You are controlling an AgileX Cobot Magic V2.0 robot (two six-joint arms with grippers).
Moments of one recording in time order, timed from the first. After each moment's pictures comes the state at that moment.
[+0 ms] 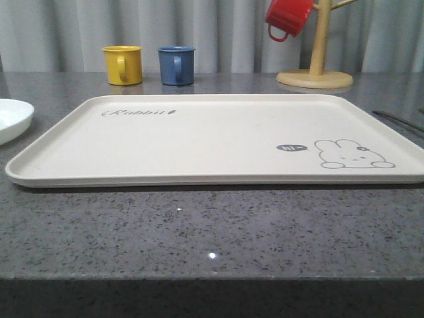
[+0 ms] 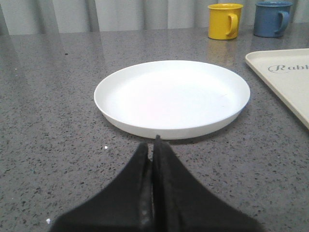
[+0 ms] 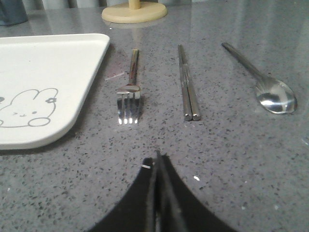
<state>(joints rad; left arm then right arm) 0.02 -0.01 0.01 -0.02 0.21 0.10 -0.04 -0.01 0.03 0.13 0.26 -0.01</state>
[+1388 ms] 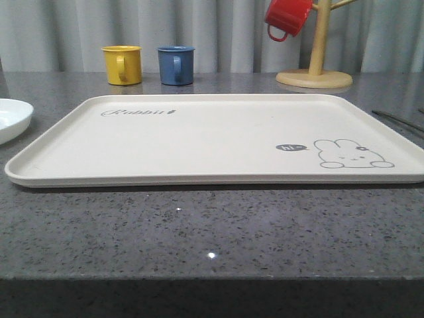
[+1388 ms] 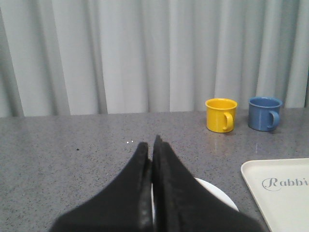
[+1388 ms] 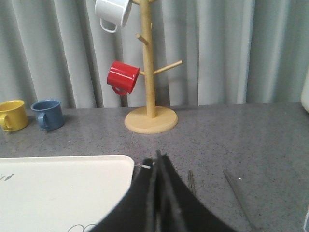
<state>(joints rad) 0.02 0.37 -0.47 -0.02 0.17 0.10 -0.04 0.34 -0.61 0.14 0.41 -0.01</state>
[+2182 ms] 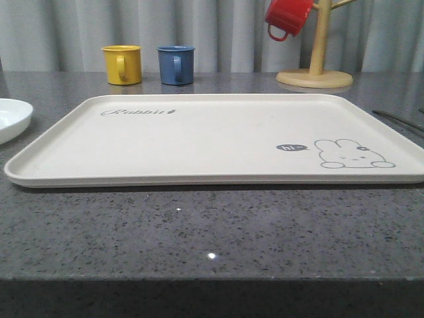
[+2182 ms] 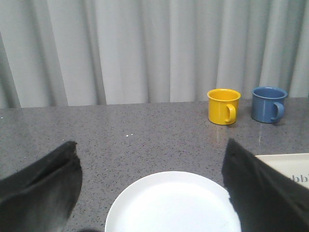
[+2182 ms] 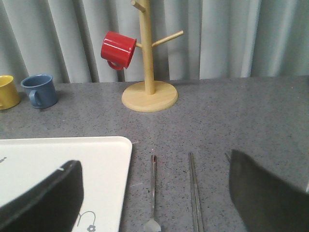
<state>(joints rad) 0.02 0.47 -0.51 -0.01 0.17 0.10 -0.04 0.45 -0.65 0.14 0.44 -0.01</state>
